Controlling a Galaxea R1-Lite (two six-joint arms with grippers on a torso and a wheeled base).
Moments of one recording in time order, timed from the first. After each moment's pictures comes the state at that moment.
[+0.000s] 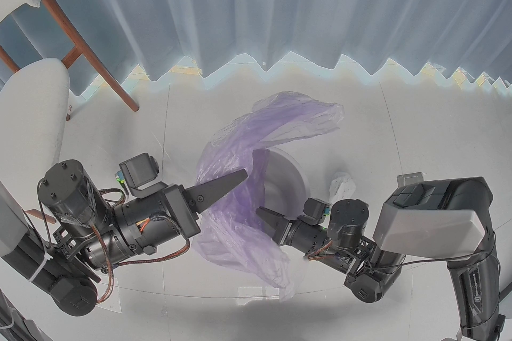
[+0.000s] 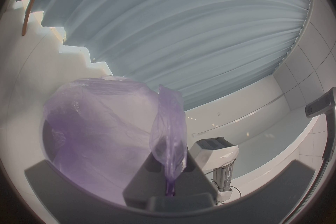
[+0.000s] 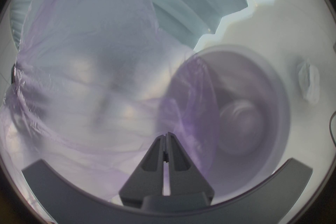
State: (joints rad) left arm -0.59 1.76 -0.39 -1.55 -0.44 -0.73; right arm 0.70 2.44 -0.80 -1.55 0.18 0.64
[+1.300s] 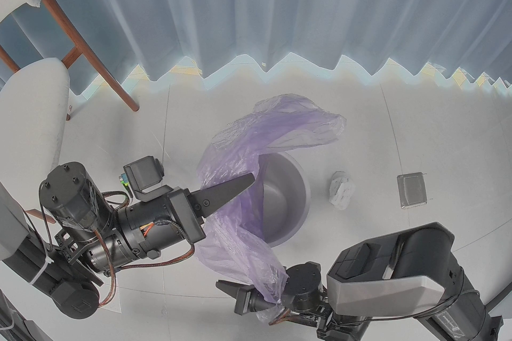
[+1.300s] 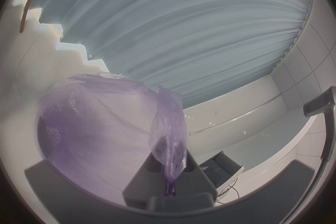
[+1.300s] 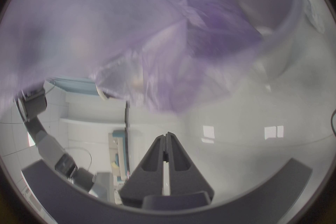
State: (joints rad) left arm -0.62 1.76 -0.39 -1.55 -0.44 -0.74; right arm 0.95 2.58 -0.74 -1.55 0.17 0.74
